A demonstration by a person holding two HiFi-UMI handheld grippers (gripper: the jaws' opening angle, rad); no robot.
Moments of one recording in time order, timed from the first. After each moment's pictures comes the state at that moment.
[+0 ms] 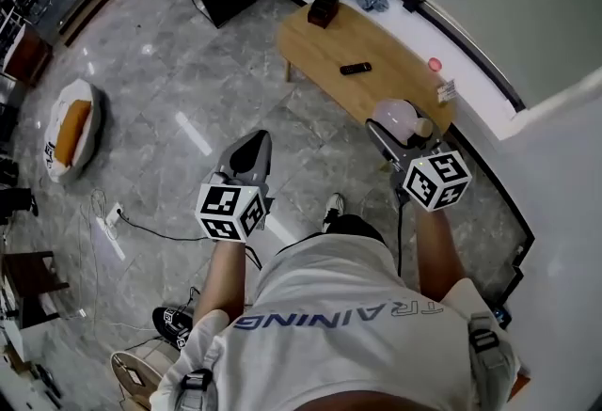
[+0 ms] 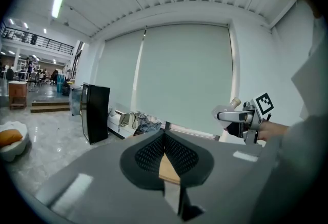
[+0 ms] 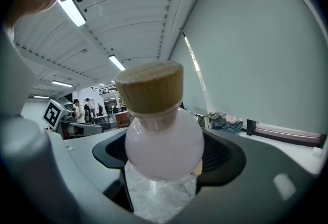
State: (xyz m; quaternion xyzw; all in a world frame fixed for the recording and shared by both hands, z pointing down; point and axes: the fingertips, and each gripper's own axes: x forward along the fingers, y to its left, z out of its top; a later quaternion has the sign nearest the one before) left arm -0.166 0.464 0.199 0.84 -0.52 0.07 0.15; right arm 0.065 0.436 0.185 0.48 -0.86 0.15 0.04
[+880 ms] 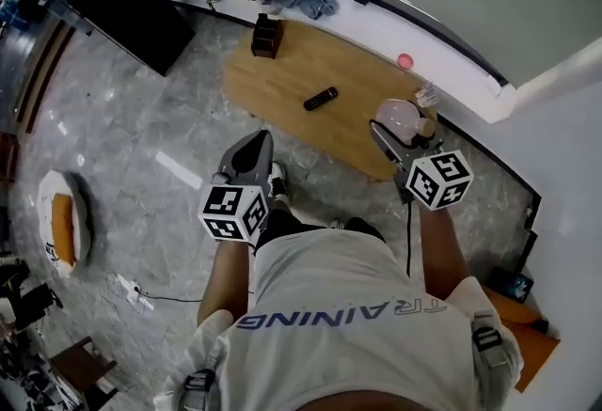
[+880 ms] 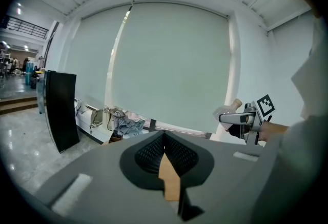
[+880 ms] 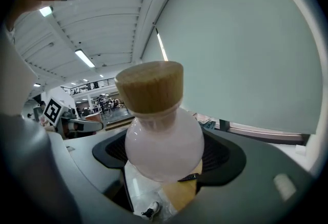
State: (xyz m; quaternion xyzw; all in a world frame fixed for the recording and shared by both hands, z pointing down) left arm -0.048 0.193 0.247 0.90 -0.39 0.11 0.17; right arm 0.187 0.234 0.239 0.60 -0.78 0.19 0.05
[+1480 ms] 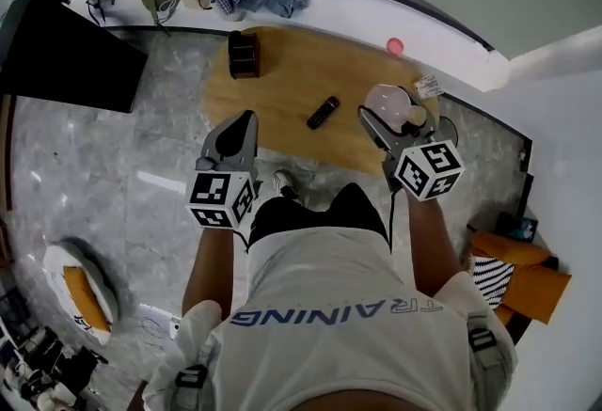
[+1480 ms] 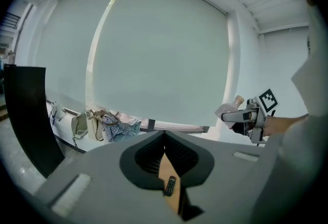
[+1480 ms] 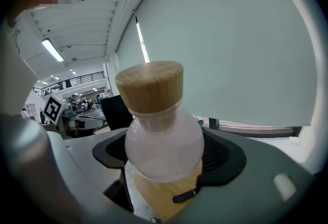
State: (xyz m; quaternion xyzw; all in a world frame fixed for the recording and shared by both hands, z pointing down) left arm -0.034 -0.065 0.287 0.93 -0.28 0.15 0.16; right arm 0.179 0.037 0.280 0.69 -0.69 0.22 0.05
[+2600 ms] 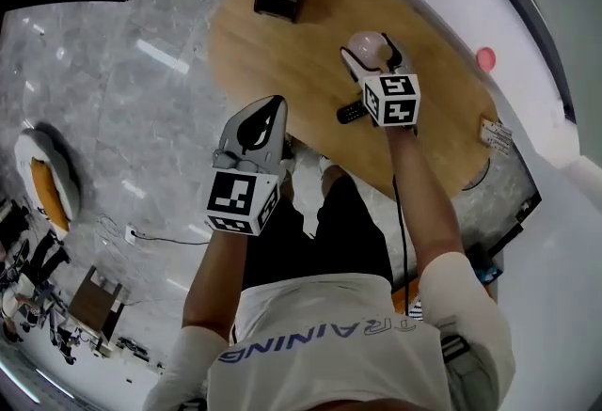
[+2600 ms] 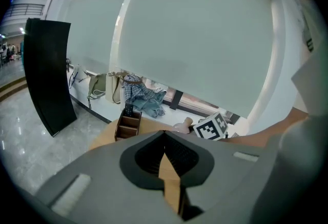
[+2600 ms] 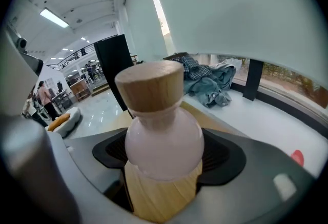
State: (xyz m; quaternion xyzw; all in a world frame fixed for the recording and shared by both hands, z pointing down) left arm -0.009 -0.146 0.528 0.85 -0.39 0.23 0.27; right arm 0.161 -0.190 0.696 0.55 -0.73 0.31 0.24
